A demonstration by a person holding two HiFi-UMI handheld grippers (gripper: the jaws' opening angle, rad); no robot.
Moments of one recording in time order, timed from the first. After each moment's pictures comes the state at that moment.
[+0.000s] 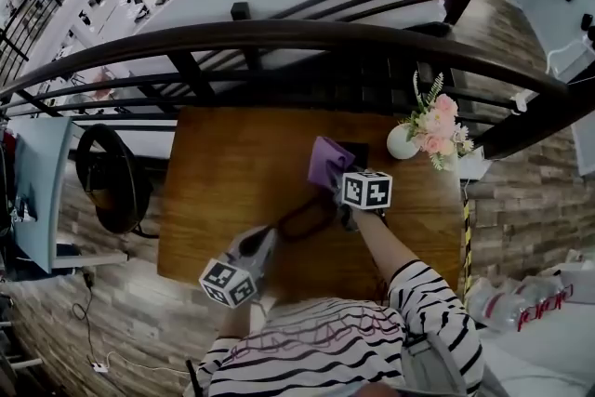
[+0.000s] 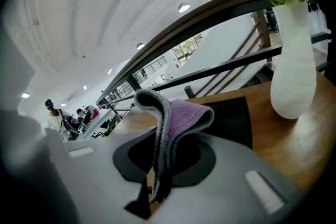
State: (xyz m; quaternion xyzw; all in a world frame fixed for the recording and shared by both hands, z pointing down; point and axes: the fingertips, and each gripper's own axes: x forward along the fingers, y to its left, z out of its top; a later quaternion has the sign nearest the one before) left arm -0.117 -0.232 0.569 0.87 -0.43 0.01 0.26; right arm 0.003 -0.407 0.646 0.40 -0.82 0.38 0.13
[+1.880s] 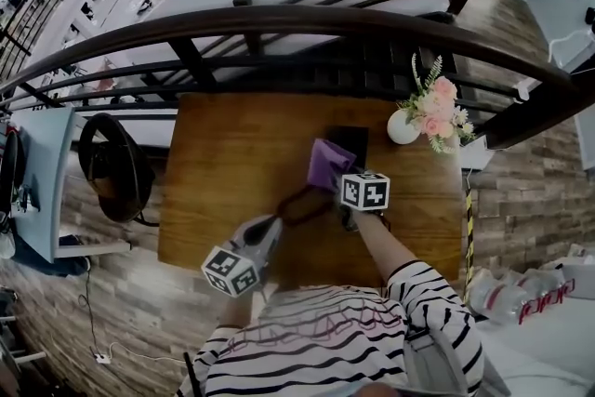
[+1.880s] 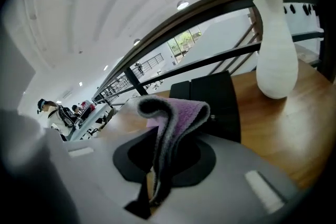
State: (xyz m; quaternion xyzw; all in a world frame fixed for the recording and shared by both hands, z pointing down) left arm -0.096 -0.217 0.569 0.87 -0.41 0.02 0.26; right arm 0.016 -0.366 0.679 0.41 -0.81 0.39 0.15
